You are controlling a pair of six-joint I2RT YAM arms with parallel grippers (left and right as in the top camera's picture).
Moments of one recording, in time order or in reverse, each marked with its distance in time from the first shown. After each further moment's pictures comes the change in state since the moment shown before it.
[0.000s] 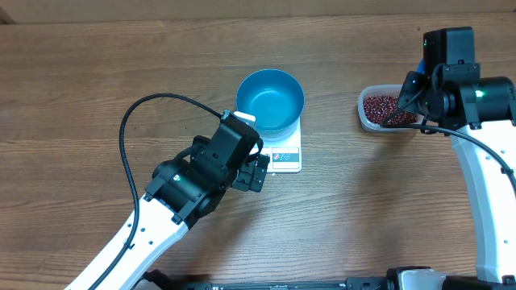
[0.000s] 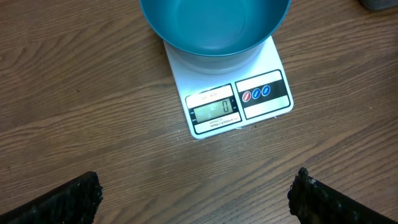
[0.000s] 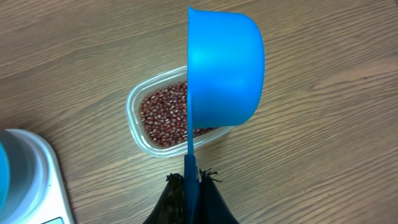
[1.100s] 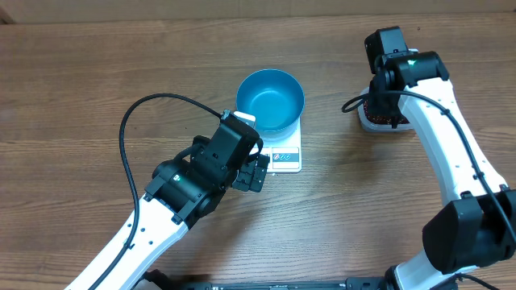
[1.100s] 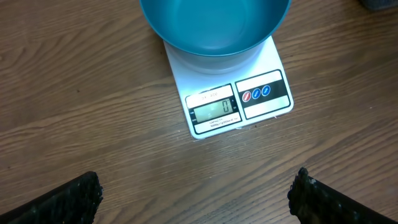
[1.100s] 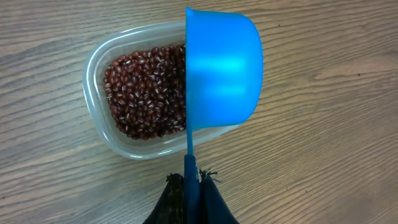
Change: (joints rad) left arm 0.000 0.000 0.000 0.000 0.000 0.000; right arm 0.108 0.289 0.011 -0.026 0.167 -0.016
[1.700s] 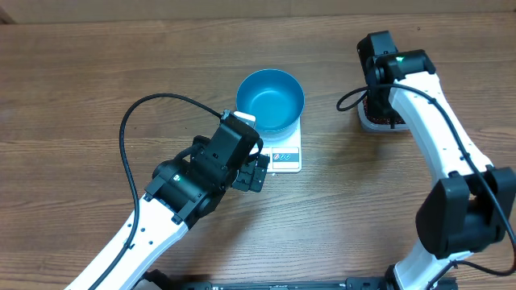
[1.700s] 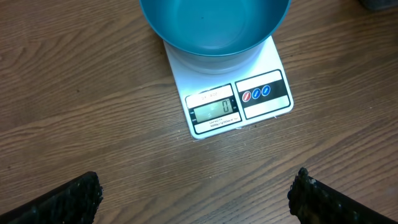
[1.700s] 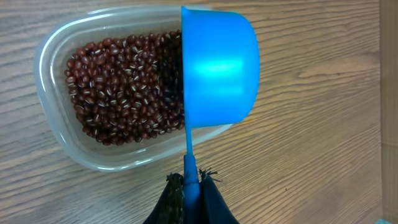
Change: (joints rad) left arm 0.000 0.000 0.000 0.000 0.000 0.000; right arm 0.000 0.089 0.000 -0.012 0.083 -0.023
